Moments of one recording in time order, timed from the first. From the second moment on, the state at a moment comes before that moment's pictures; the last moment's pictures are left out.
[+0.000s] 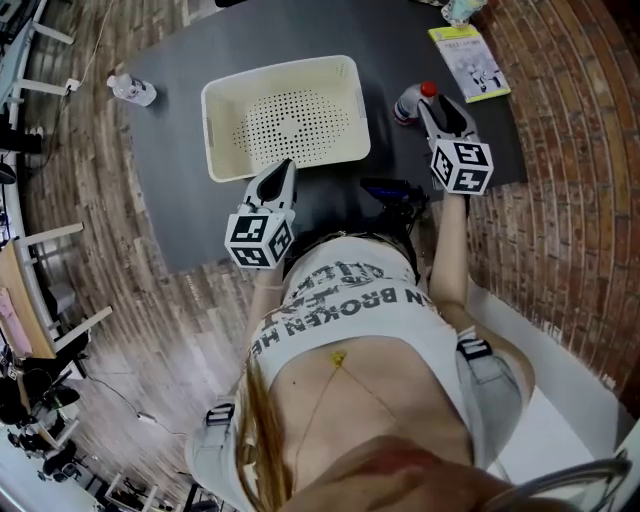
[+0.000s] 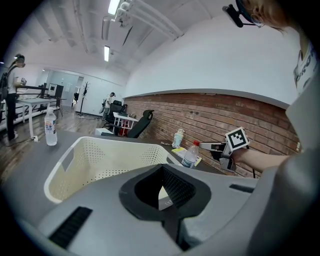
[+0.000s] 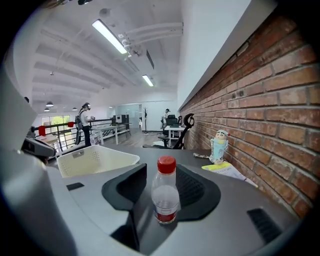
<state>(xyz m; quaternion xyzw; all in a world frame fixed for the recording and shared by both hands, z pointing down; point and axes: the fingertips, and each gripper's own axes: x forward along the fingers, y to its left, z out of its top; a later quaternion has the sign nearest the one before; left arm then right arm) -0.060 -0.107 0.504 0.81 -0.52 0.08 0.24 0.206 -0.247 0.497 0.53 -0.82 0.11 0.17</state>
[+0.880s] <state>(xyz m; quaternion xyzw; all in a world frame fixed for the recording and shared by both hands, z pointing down) -0.094 -0.116 0.494 0.82 -0.52 0.07 0.23 0.126 -0.215 0.498 0.44 -0.87 0.13 0.17</state>
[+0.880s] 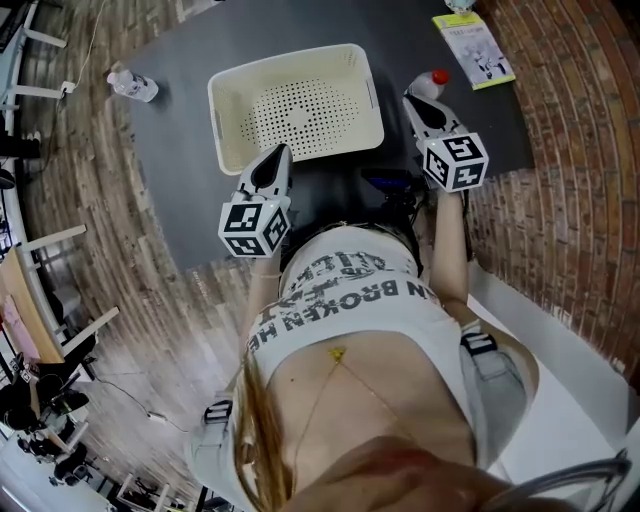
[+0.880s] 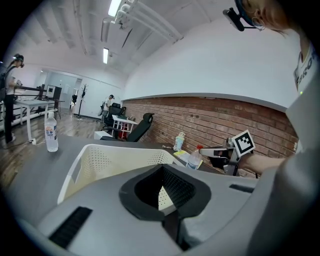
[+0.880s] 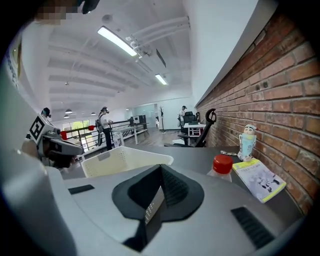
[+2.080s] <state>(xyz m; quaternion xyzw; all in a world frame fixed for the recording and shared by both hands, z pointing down) -0.083 -0.127 0.445 0.84 -0.51 0.02 0.17 -0.045 -0.141 0.433 0.25 -0.96 0.05 0.06</state>
